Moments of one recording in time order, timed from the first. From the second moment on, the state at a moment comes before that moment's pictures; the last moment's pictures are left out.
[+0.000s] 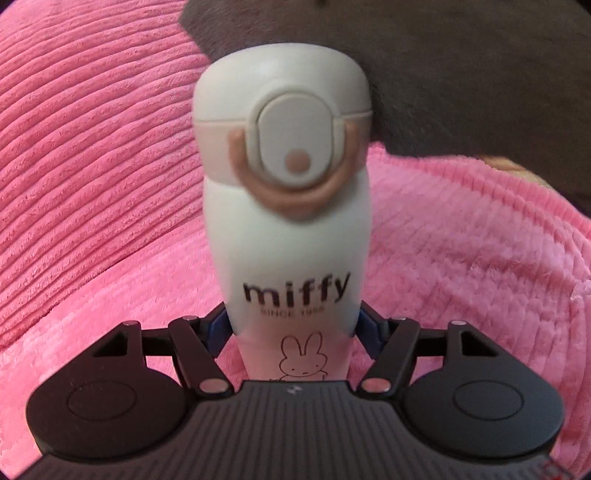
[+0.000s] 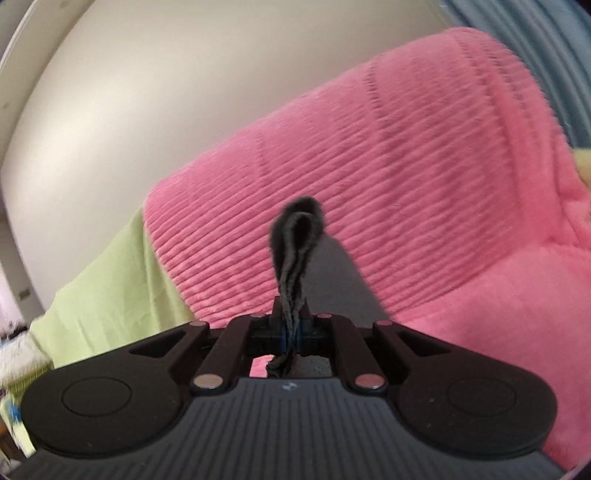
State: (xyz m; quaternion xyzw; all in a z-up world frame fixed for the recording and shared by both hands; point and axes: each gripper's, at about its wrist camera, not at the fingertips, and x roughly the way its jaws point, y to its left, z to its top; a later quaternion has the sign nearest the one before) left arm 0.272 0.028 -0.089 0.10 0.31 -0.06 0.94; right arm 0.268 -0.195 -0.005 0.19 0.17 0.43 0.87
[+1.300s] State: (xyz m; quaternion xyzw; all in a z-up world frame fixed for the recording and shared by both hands) left arm 0.213 0.010 -0.110 0.20 0.31 -0.10 0.92; right arm 0.364 -0.210 -0.093 0.28 0.38 0.33 0.82
